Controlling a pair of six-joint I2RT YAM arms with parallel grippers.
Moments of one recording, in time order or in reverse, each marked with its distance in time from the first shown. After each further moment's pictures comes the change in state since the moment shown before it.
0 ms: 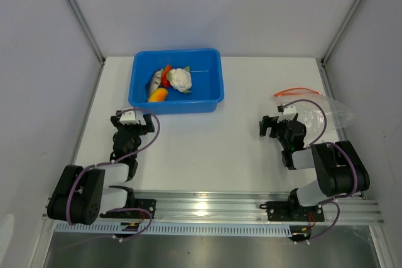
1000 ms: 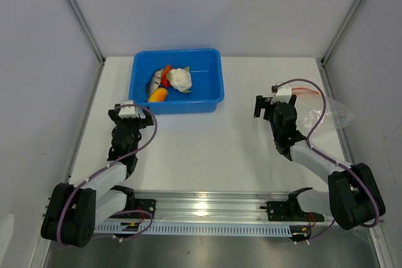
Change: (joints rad) left arm -0.040 -0.173 0.078 -0.209 -0.065 0.042; right arm 0.222 -0.250 0.270 -0.451 0.386 -0.006
